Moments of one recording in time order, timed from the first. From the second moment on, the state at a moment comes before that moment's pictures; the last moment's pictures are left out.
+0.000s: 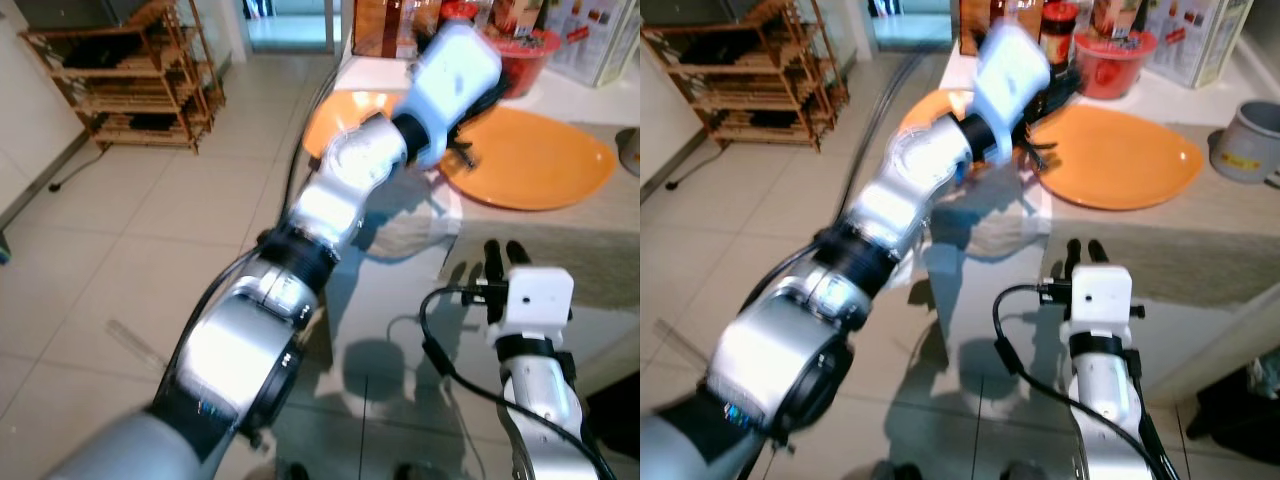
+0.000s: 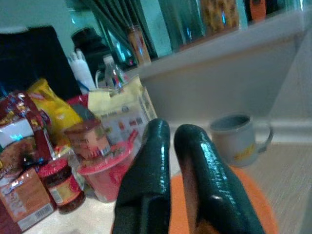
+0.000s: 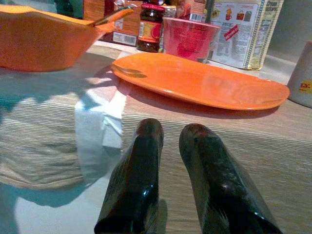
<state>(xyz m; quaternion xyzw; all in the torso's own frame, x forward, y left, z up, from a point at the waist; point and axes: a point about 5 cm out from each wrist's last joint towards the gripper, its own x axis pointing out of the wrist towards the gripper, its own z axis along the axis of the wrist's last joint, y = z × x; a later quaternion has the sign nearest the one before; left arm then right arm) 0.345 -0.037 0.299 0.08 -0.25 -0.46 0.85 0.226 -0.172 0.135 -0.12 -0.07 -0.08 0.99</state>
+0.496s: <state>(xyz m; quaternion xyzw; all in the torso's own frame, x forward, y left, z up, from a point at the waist) 0.319 0.097 0.223 0.05 -0.10 -0.31 0.94 0.239 -0.179 0.137 -0.14 -0.08 -0.07 0.98</state>
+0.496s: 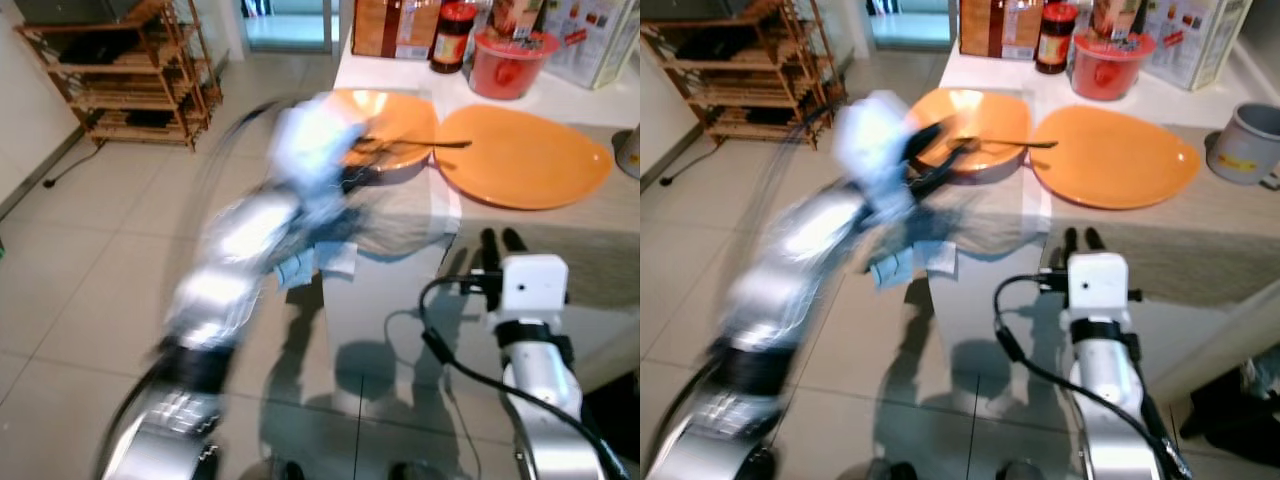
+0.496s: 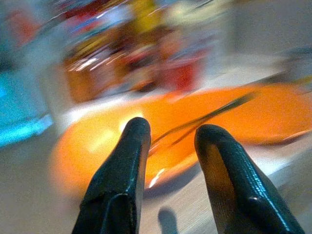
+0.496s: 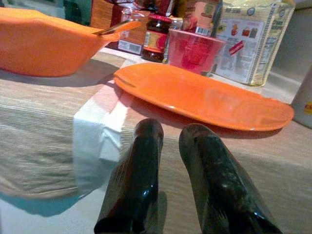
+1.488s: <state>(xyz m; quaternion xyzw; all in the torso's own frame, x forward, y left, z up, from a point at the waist) 0.275 0.137 0.103 0.05 0.02 -0.16 0.99 0.234 -0.179 0.116 -0.13 -0.07 -0.05 0.99</state>
